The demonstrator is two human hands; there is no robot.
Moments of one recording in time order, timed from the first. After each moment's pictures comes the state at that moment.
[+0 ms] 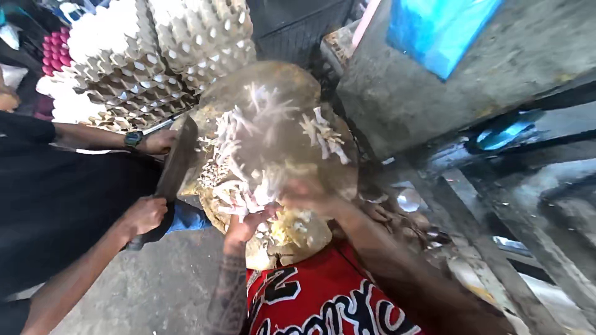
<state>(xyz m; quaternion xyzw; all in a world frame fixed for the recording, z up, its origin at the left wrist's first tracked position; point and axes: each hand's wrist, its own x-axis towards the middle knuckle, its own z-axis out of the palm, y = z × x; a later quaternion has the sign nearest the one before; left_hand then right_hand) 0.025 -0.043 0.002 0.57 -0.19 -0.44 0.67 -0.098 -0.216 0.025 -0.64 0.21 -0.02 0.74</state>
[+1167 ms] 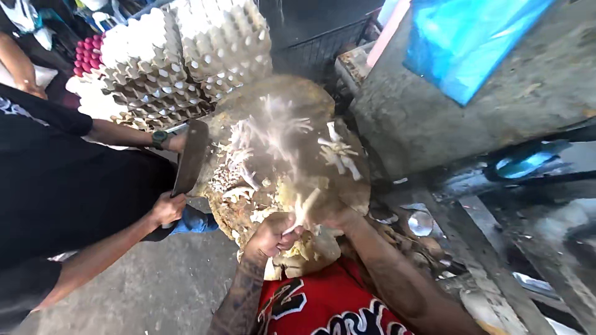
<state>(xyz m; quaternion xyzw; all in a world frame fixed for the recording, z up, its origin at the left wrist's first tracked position) 0.010 -0.057 -0.004 0.40 -0.12 -0.70 0.59 -0.107 -0.225 -0.021 -0.46 0.04 -0.06 0.89</state>
